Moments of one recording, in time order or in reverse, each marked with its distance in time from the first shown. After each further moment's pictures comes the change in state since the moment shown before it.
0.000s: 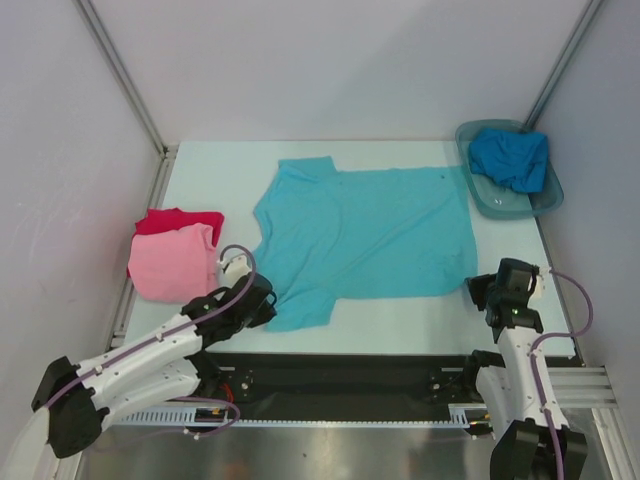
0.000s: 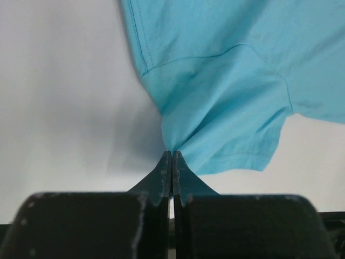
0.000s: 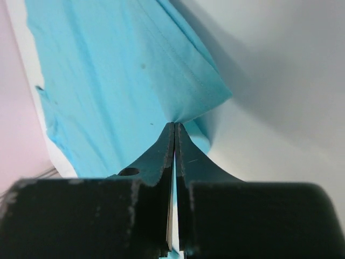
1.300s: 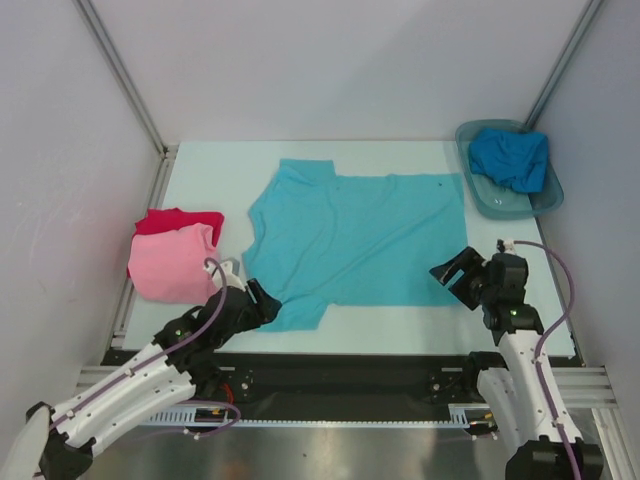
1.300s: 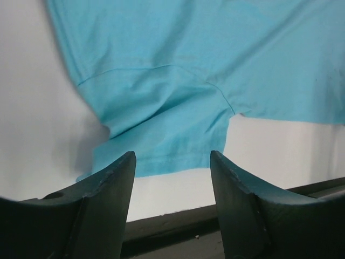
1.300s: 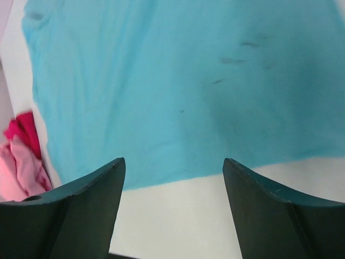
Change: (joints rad) left arm 0.000 -0.387 -0.109 -0.020 0.013 0.069; right arm 0.096 -0.063 0.048 -0.061 -0.273 -0.398
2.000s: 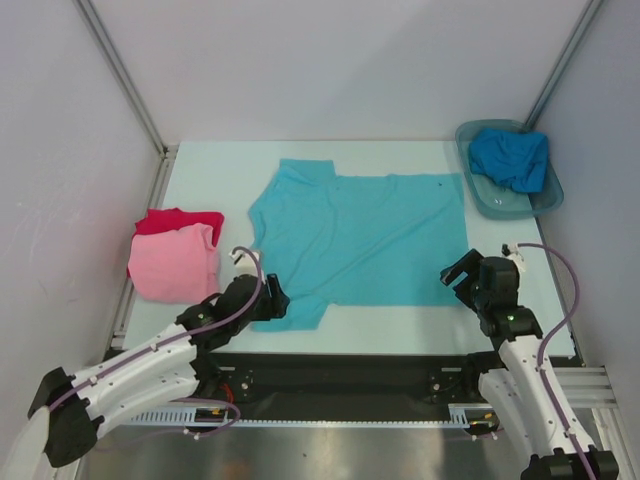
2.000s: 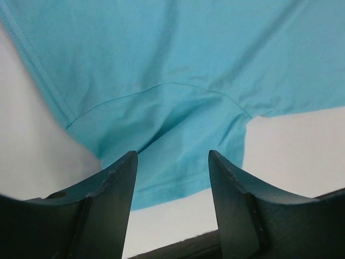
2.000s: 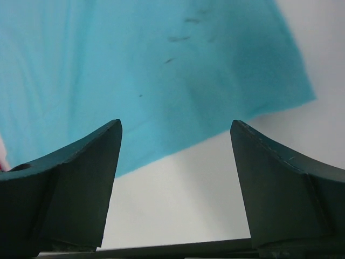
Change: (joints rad) left arm -0.001 0.299 0.042 0.252 0.031 0.278; right arm 0.193 -0.039 0.011 -0.045 0.318 0.029
